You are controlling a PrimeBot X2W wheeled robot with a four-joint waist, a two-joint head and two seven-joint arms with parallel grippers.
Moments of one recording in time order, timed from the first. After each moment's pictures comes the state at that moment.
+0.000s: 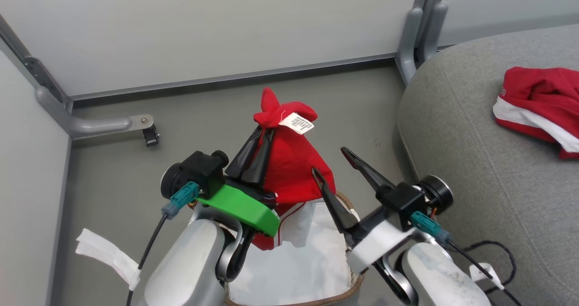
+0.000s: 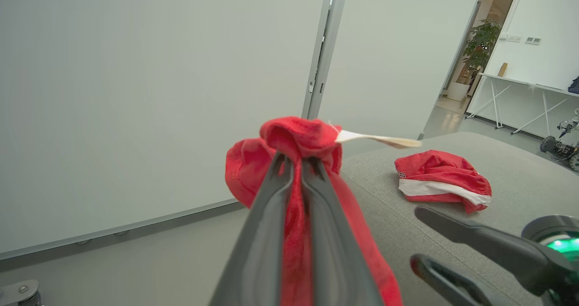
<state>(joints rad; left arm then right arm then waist) -0.42 0.06 -0.51 0.34 -0.47 -0.13 -0.26 -0.30 -0.05 0.45 0.23 0.16 0.13 -0.26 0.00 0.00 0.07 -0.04</state>
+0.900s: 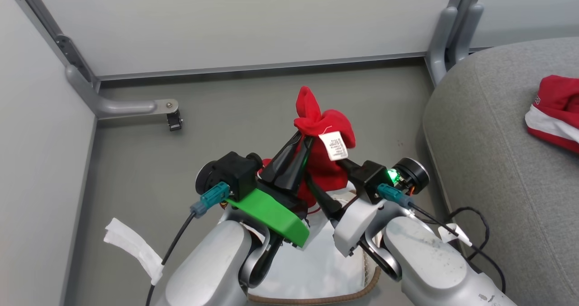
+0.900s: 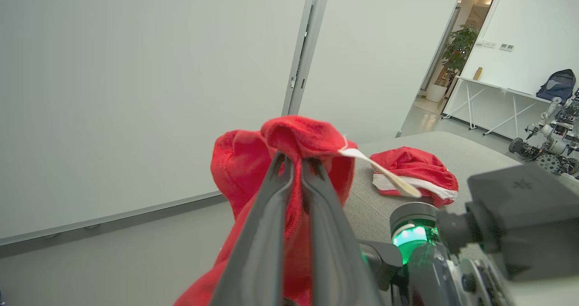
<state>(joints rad) -0.46 0.05 -0.67 0.32 -0.56 -0.13 -0.26 -0.54 -0.05 0.63 0.56 0.25 0.13 -0.26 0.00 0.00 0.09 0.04</state>
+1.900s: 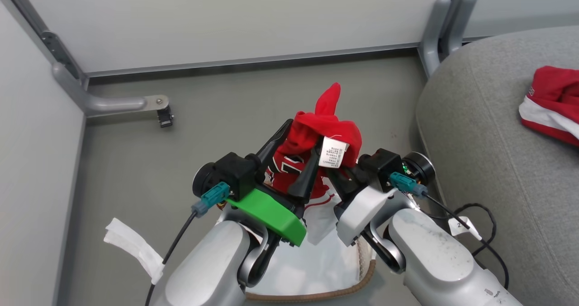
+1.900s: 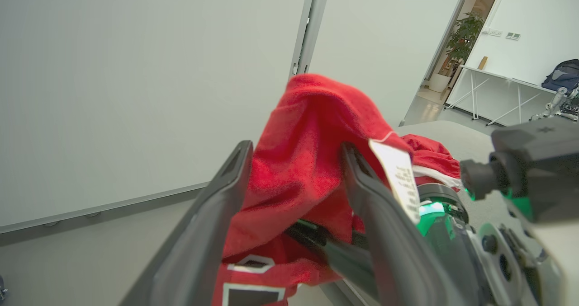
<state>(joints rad) -0.47 0.05 -0.67 0.35 -0.55 -0.12 -0.26 -0.54 -0.05 0.59 0.53 0.32 0.13 -0.26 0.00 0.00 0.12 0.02</state>
